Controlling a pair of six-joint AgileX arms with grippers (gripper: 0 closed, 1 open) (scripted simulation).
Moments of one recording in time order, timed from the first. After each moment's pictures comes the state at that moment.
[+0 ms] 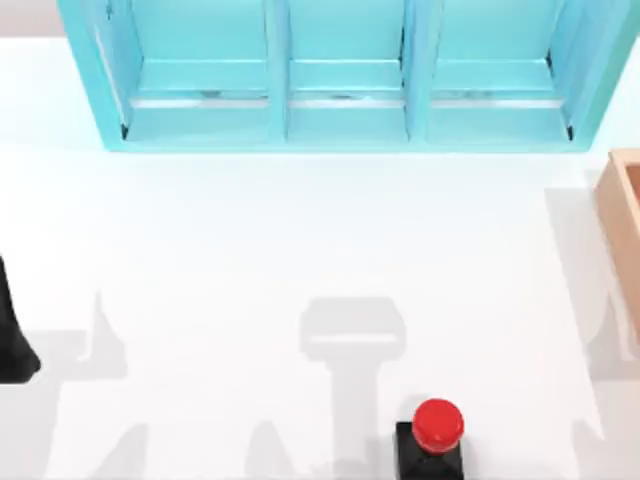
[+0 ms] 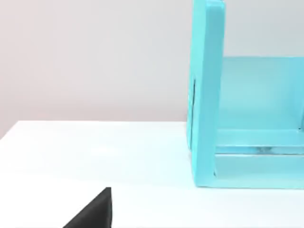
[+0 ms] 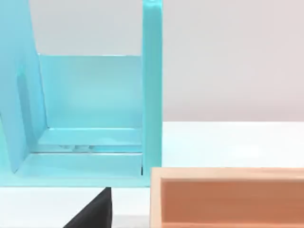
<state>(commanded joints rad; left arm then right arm) 0.00 0.00 0.00 0.00 0.00 0.00 0.00 0.00 0.00 0.00 0.00 0.00</state>
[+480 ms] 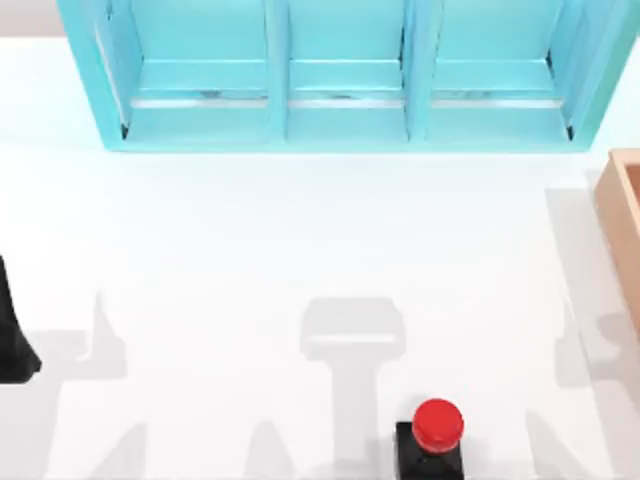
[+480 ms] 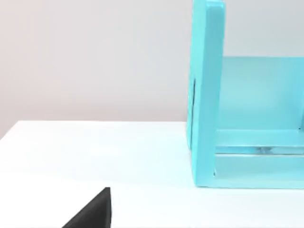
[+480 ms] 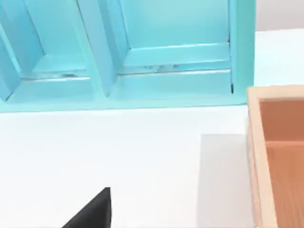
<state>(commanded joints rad) 0.00 0.00 0.00 0.00 0.00 0.00 0.20 0.22 0.18 -0.21 0.01 0.16</state>
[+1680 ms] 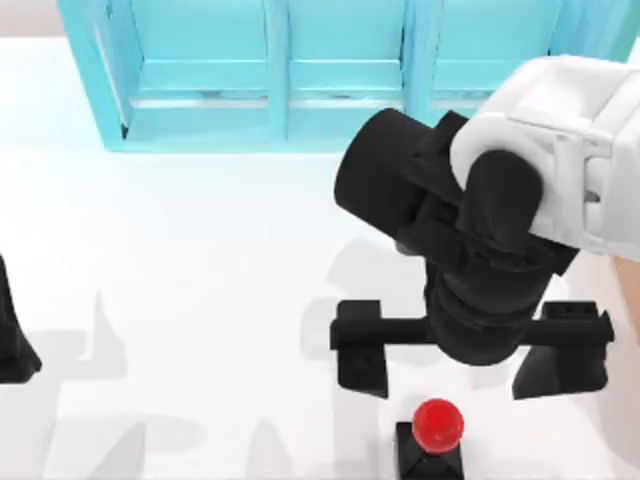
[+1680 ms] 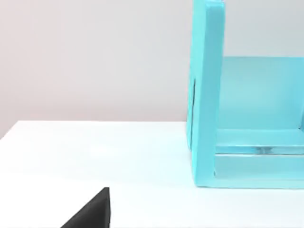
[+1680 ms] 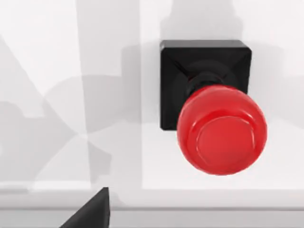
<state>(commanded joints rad) 0.00 0.00 0.00 0.00 0.00 0.00 0.90 1.68 1.39 -1.27 0.00 0.92</state>
